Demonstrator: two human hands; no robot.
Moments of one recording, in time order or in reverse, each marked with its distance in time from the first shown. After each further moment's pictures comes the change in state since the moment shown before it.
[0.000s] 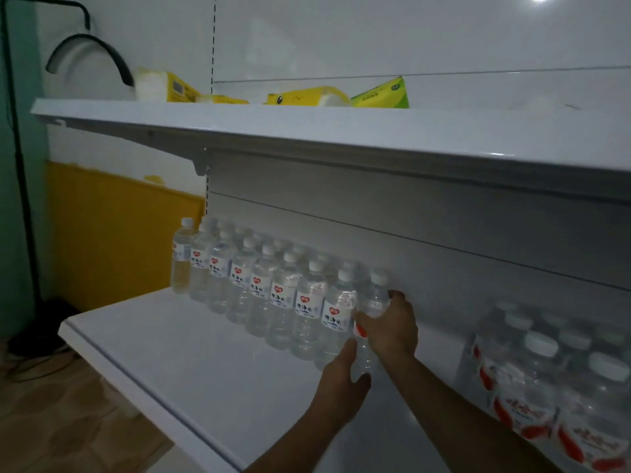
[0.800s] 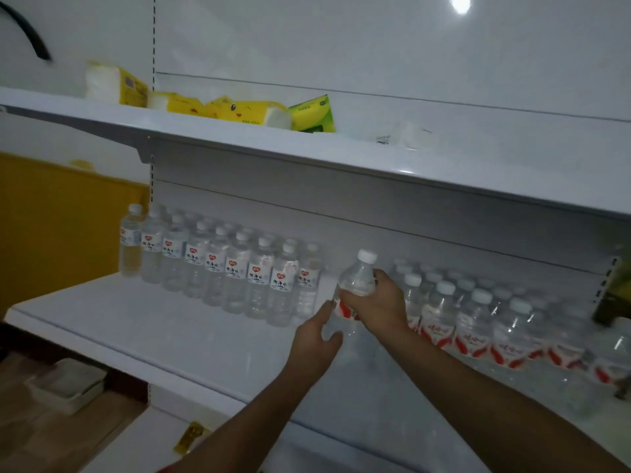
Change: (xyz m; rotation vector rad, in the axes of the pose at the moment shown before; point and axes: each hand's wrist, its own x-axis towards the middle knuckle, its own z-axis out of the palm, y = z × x) left_hand -0.100 0.093 -0.012 -0.198 -0.023 0.179; right_hand -0.099 -0.003 -0.143 0.101 0.028 -0.034
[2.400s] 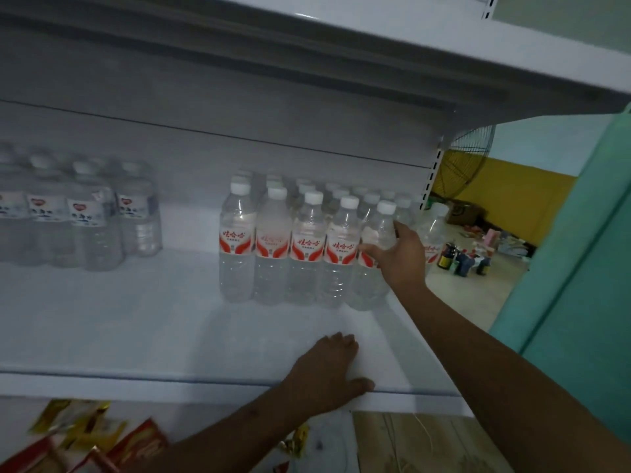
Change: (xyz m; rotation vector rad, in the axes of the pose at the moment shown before) left_hand -0.100 0.053 0.258 0.562 -0.907 0.175; right_hand 0.009 0.212 -0.247 -0.335 0.328 0.093
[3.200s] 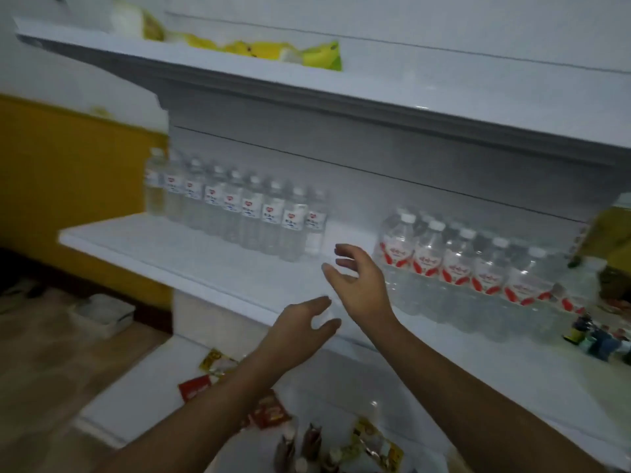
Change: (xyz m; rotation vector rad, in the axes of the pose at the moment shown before) left_hand -0.254 -0.120 -0.103 -0.300 0.625 -0.372; right_hand -0.233 -0.265 0.086 0.577 -0.516 -0.293
